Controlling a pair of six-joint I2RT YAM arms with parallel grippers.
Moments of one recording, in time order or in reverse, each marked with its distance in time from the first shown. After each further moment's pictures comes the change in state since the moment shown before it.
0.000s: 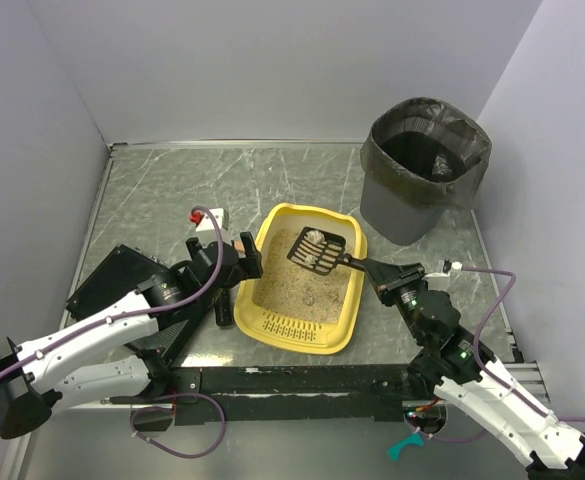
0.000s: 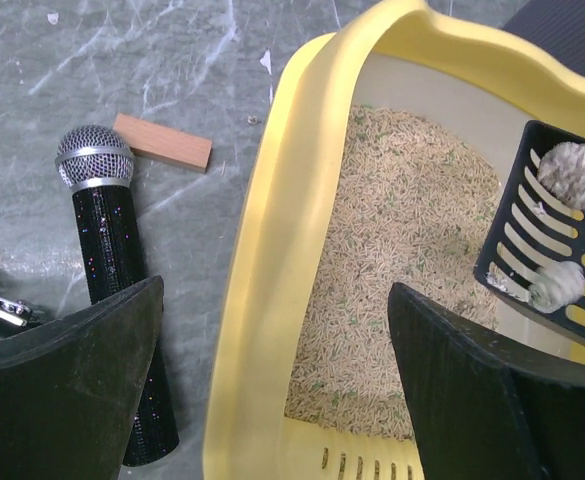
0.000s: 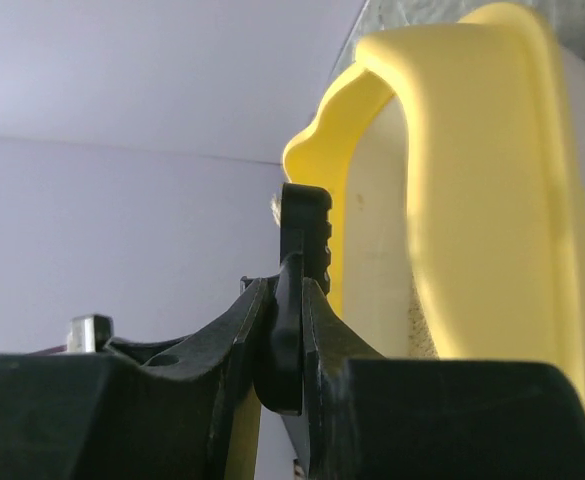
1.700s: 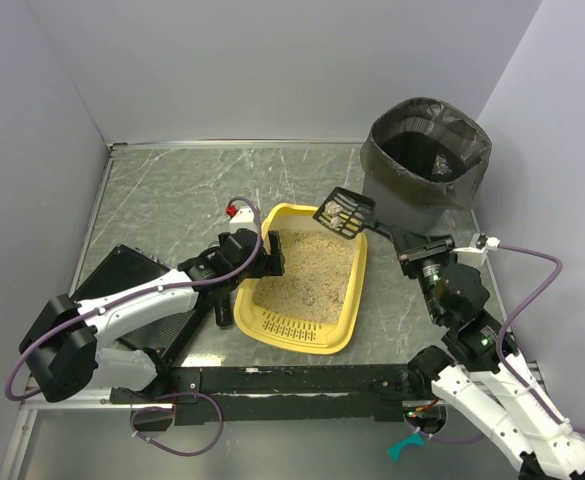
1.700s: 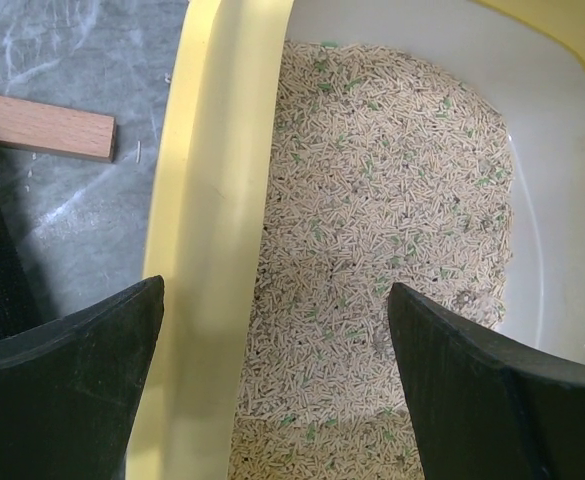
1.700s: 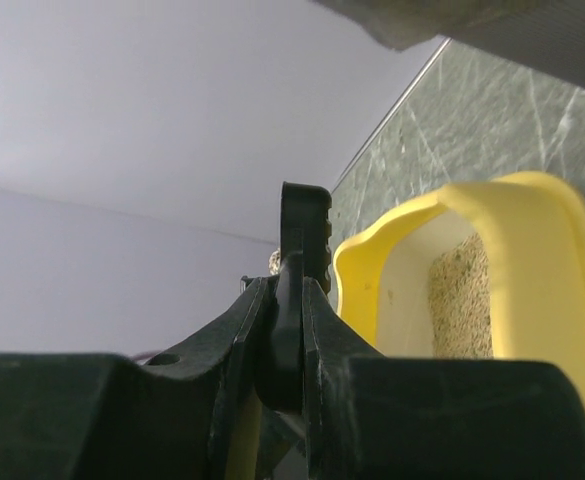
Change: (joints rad) left arm 0.074 0.305 0.014 0.217 0.232 0.048; right arm -0.125 0.166 0.327 -0.068 0.056 -0.175
